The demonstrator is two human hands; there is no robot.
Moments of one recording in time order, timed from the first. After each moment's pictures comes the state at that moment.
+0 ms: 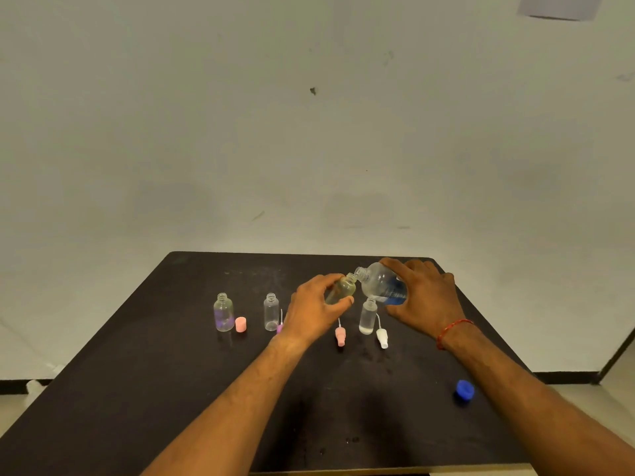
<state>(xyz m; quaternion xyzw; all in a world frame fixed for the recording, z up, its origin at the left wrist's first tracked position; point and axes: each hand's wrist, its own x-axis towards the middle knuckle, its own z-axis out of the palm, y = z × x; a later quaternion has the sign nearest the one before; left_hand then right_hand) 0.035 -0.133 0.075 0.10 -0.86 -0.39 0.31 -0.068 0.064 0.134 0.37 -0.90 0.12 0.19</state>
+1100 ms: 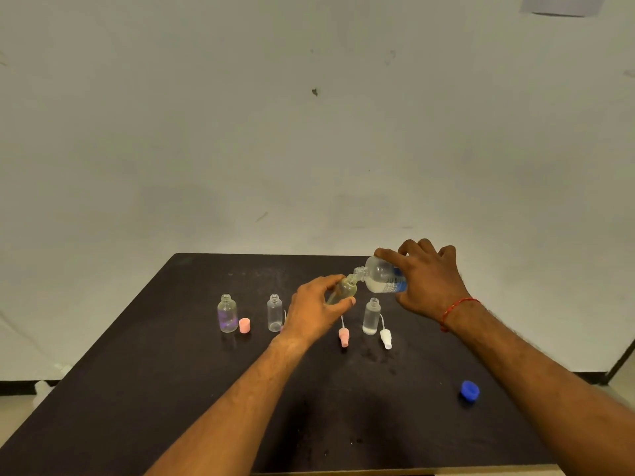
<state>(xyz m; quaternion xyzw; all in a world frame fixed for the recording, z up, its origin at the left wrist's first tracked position) 0.044 -0.132 0.082 0.11 -0.86 -0.41 0.29 -0.072 0.056 0.164 0.40 -0.88 -0.02 0.25</state>
